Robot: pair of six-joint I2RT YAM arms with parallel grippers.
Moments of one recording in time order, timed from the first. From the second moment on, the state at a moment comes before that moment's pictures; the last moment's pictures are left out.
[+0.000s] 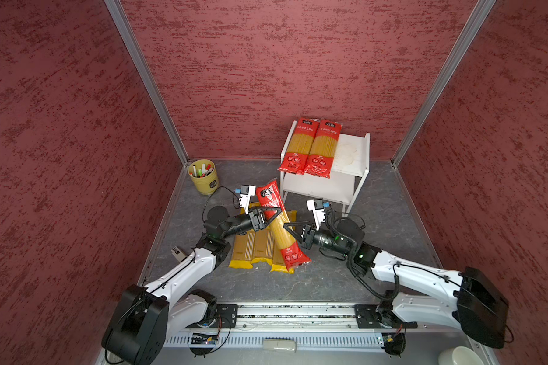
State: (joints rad) left arm -0.38 1.10 0.50 0.71 0.79 -0.96; right arm 0.90 1.18 0.60 0.59 -0.29 0.80
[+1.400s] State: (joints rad) left arm -0.27 1.13 1.13 0.08 0.76 -0.87; right arm 0.89 1.19 0.79 0.44 -0.30 0.64
